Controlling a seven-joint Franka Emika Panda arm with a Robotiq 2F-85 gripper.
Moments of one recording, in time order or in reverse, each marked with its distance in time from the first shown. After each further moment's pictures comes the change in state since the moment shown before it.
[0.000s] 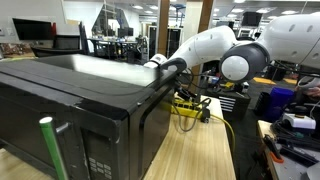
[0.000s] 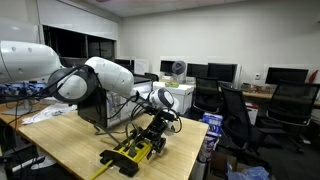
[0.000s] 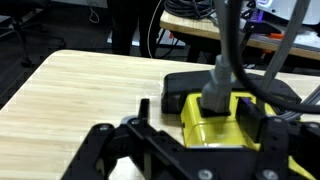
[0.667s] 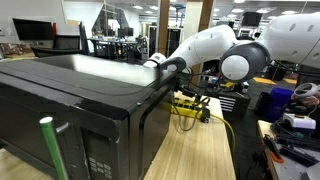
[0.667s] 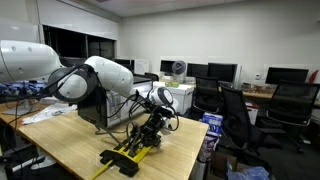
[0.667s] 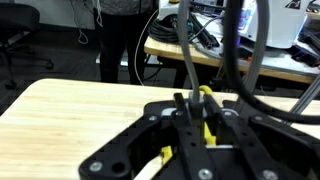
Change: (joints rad) arm 0.008 -0.004 0.005 0.006 -0.012 -0.122 -0.001
